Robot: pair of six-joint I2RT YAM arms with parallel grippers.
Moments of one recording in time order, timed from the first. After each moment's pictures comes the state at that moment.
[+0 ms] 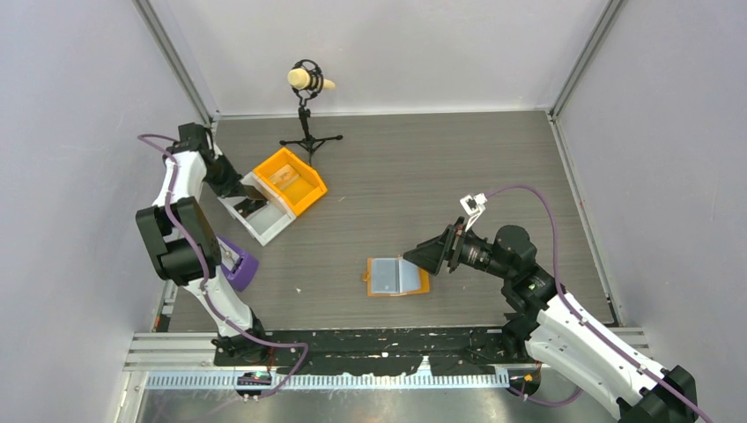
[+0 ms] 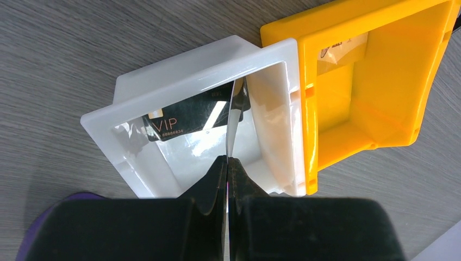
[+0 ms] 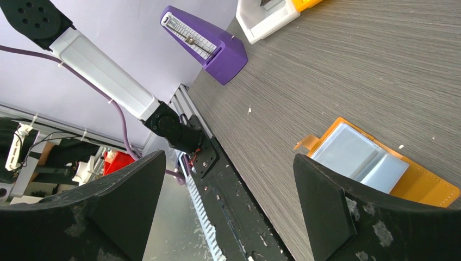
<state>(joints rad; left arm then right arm) 0.30 1.83 1.49 -0.82 0.23 -0.37 0.59 0.64 0.40 0.15 -0.50 0.76</state>
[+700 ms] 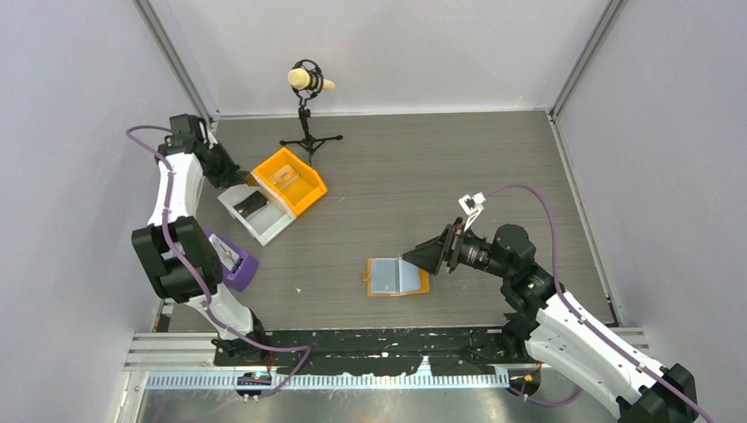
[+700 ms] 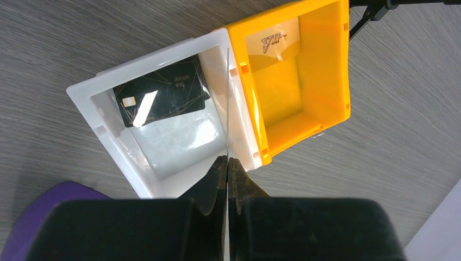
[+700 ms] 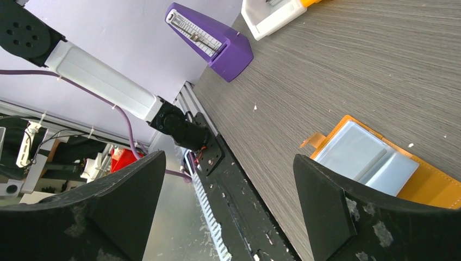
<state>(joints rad) 0.28 1.69 1.49 -0.81 0.26 -0.40 0.59 0.65 0.40 0.15 -0.52 0.78</state>
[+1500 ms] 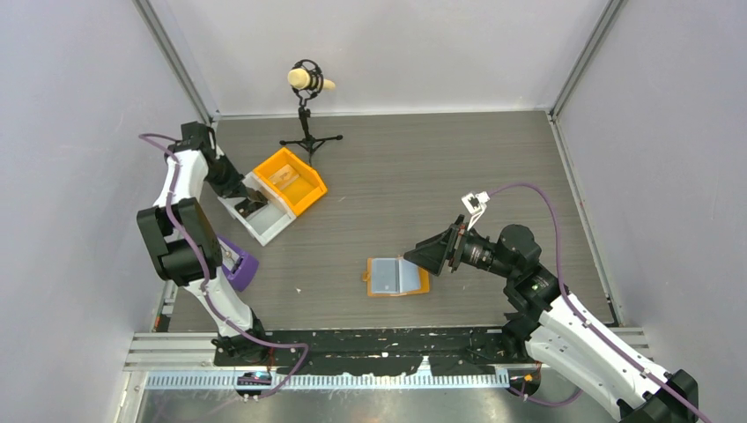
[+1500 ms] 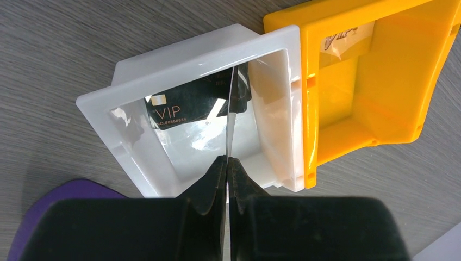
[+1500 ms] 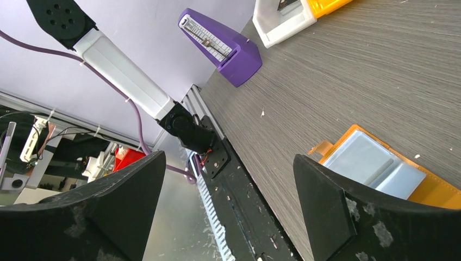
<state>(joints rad) 0.28 1.82 1.50 -0.86 0.20 -0.39 0.59 0.62 0.43 0.14 -0.53 0.78</state>
